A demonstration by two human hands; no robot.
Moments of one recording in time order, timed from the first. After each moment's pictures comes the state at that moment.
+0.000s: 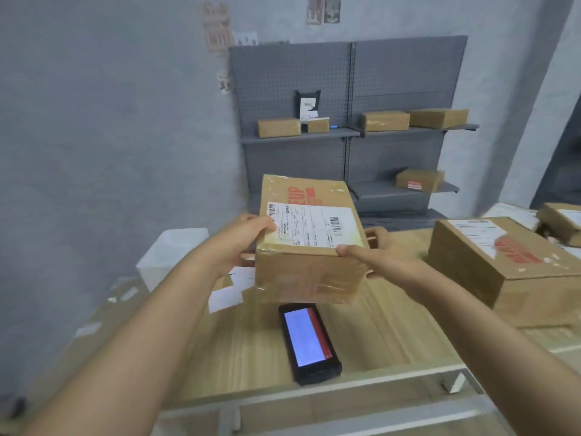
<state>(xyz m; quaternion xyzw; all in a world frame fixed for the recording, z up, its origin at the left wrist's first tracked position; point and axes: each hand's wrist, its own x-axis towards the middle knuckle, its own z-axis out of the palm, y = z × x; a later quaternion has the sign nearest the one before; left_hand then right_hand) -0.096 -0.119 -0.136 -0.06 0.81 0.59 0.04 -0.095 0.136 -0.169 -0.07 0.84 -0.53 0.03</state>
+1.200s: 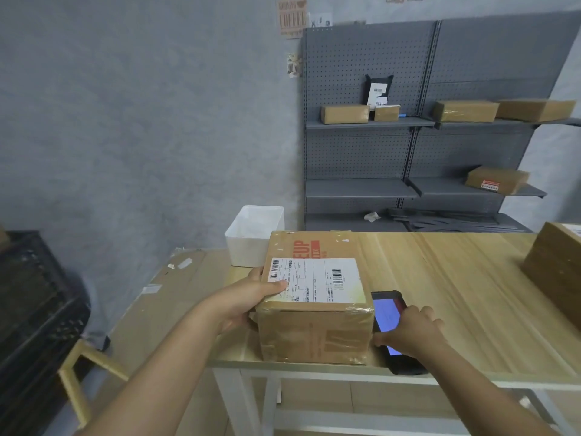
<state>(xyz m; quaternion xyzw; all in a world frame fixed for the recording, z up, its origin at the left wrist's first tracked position) -0.002 -0.254 -0.231 -0.19 0.75 0.62 0.14 -0.071 0.028 -0.303 0.07 0.98 -0.15 0.12</state>
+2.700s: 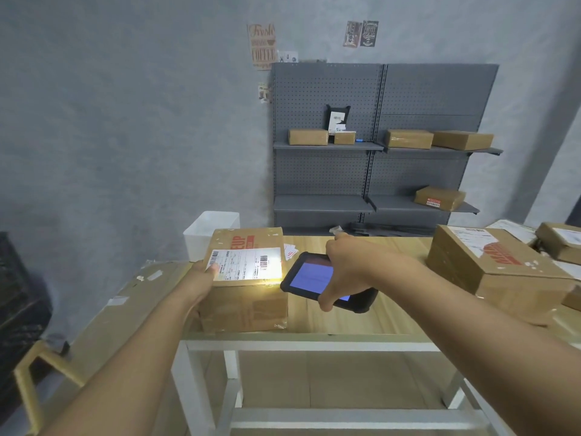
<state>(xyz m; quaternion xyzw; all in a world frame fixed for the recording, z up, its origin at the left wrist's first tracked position) 0.031 -0.192 -0.222 -0.26 0.82 0.50 -0.07 0.024 0.084 -0.114 -0.23 0.97 0.02 0.06</state>
